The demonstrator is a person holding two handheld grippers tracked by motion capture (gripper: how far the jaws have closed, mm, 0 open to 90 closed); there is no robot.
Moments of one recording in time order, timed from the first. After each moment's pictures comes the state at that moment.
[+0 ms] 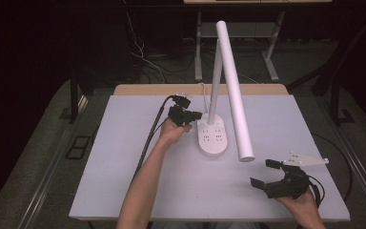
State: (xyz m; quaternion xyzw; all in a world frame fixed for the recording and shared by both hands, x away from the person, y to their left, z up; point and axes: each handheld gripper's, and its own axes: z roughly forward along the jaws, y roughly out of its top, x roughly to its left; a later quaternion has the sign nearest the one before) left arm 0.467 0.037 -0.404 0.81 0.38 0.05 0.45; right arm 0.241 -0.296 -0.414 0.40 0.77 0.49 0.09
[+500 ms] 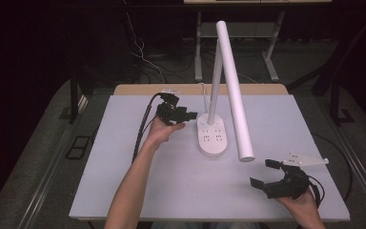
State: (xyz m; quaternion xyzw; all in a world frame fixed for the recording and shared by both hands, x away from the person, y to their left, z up) left arm 0.451 0.072 -0.378 0.79 0.39 0.05 0.47; right arm 0.240 -0.295 -0.414 0.40 0.77 0.49 0.08
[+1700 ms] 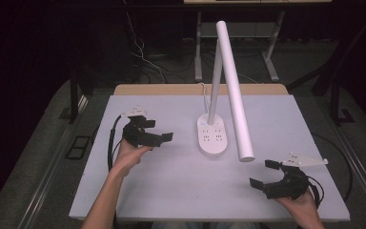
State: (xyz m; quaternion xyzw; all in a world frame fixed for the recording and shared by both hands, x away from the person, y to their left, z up) left arm 0.360 0.155 -0.370 0.77 0.37 0.07 0.51; right arm 0.239 -0.294 -0.415 0.40 0.77 0.49 0.08
